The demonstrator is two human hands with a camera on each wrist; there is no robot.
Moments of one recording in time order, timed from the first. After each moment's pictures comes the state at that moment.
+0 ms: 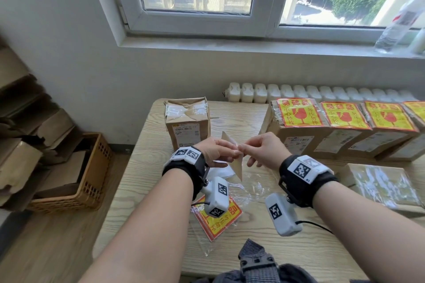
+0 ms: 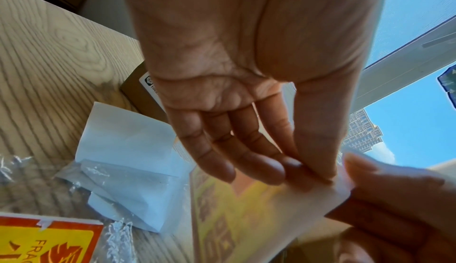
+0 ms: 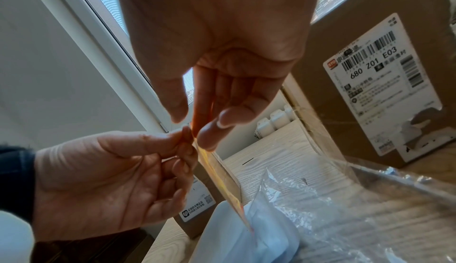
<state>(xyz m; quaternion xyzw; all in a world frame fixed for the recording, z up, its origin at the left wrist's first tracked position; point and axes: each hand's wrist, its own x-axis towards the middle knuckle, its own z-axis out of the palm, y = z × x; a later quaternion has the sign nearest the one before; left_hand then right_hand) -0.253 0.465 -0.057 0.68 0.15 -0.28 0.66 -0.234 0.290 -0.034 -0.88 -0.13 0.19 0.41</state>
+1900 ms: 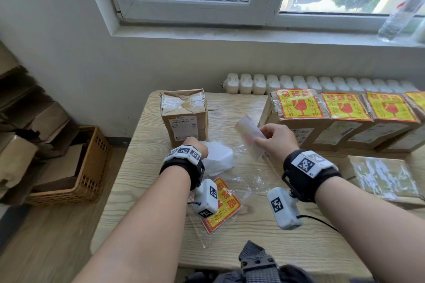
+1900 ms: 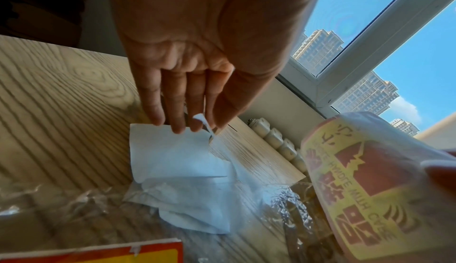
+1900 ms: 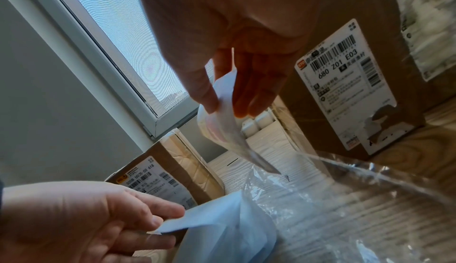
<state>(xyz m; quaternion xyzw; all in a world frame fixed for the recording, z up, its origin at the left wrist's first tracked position) -0.226 0.497 -0.138 0.85 0.32 -0.23 0.35 -0.219 0.270 -0.054 -0.93 -0.04 0.08 0.35</state>
